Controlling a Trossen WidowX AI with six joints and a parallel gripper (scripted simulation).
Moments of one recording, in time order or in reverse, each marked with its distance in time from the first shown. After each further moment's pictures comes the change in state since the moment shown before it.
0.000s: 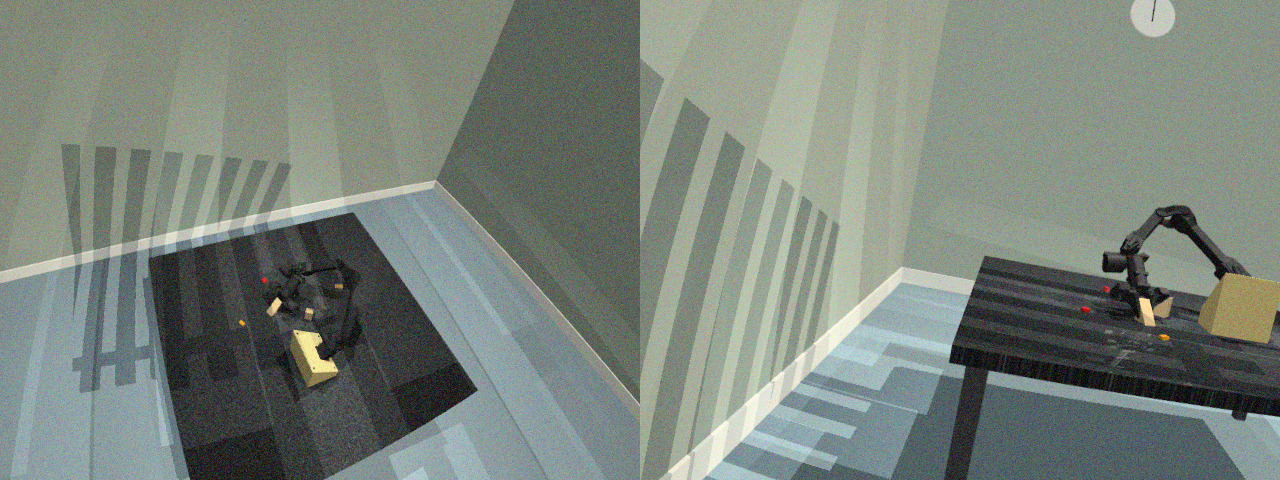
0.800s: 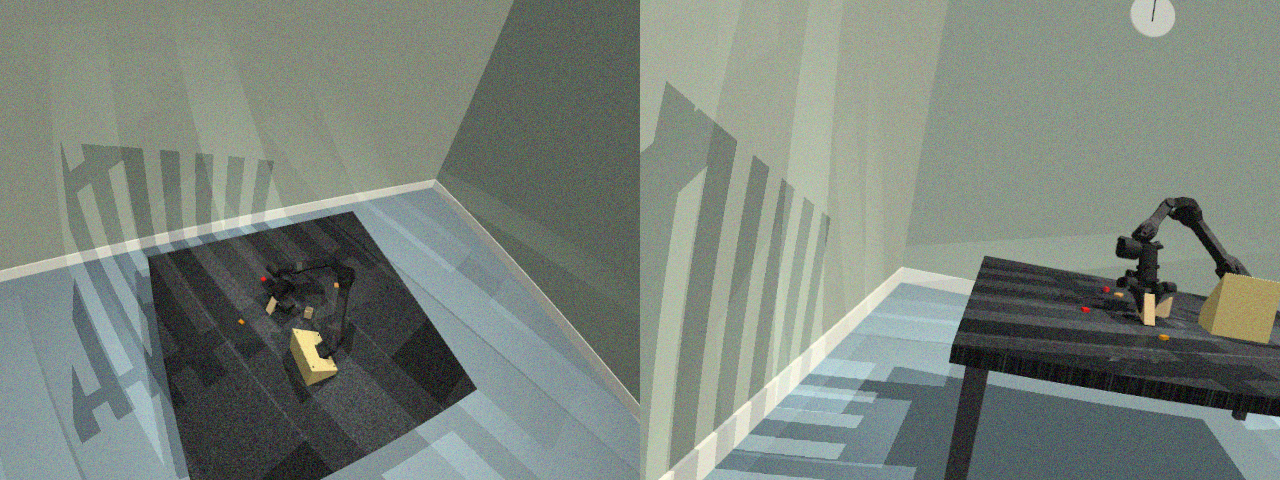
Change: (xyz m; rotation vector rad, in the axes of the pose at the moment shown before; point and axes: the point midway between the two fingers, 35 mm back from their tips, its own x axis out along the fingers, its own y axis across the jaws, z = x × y) arm -0.007 0.003 -0.028 -0.005 -0.348 0.009
